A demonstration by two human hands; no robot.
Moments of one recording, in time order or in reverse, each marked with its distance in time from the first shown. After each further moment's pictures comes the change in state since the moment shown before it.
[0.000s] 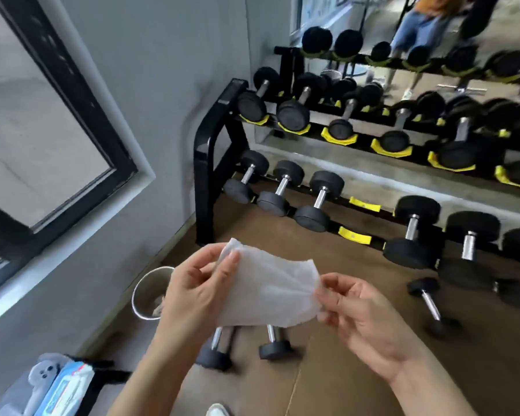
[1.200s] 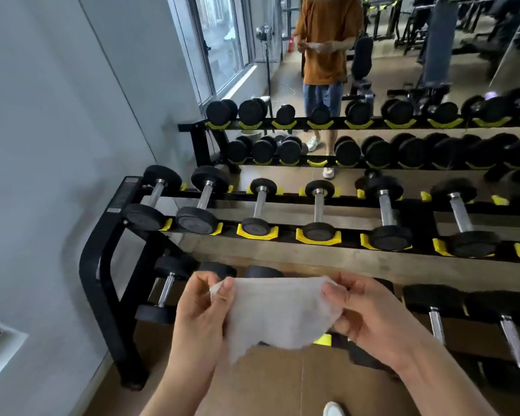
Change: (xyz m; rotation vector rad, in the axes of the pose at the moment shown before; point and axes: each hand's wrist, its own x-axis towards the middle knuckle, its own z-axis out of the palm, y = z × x) left_hand 0.360 0.005 0.282 -0.030 -0.126 0.004; right_hand 0.215 -0.304 -0.208 -0.014 0.162 -0.210
